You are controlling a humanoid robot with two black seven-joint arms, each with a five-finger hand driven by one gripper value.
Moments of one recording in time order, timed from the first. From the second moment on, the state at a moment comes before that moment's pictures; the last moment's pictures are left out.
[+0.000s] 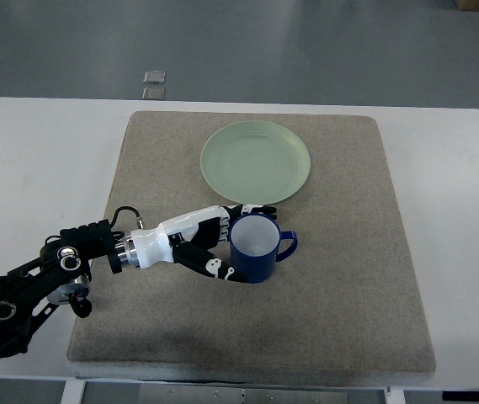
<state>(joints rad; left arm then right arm) -0.41 0.29 -0.83 -1.19 1.08 -0.61 -0.32 0.00 0.00 0.03 0.11 -0.03 0.18 0.22</state>
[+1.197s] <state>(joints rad) -0.42 0.27 -0.79 -1.17 1.08 -0.60 -0.32 0.00 0.00 0.03 0.11 -0.03 0.18 0.22</state>
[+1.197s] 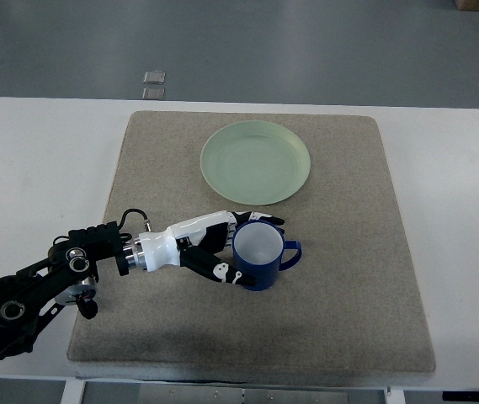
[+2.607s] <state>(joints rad) -0.52 0.39 -1.15 -1.09 1.07 -0.48 -0.33 0.00 0.00 0.03 0.11 -0.03 0.18 0.22</state>
